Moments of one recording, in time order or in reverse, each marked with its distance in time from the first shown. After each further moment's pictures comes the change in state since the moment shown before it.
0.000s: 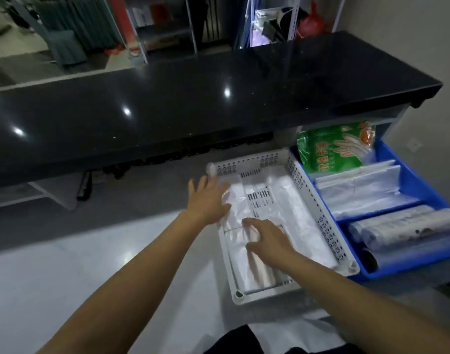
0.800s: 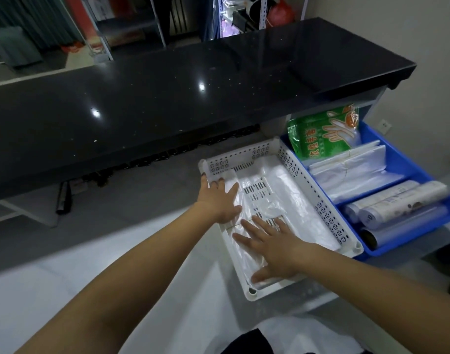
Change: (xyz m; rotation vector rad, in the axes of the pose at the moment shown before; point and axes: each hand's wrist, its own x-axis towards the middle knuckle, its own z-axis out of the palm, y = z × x) left_hand 0.024 0.012 0.019 0.386 -0.207 0.201; right_hand -0.008 0.016 0.006 -0.887 -0.359 -0.261
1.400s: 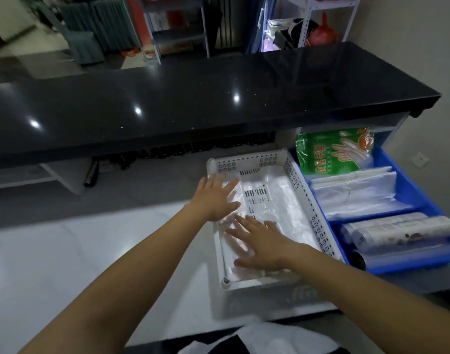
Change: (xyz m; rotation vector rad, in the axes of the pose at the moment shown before) left_hand -0.029 0.008 -0.001 -0.337 0.159 -0.129; right_hand -0.012 0.014 -0.019 0.134 0.120 -0.139
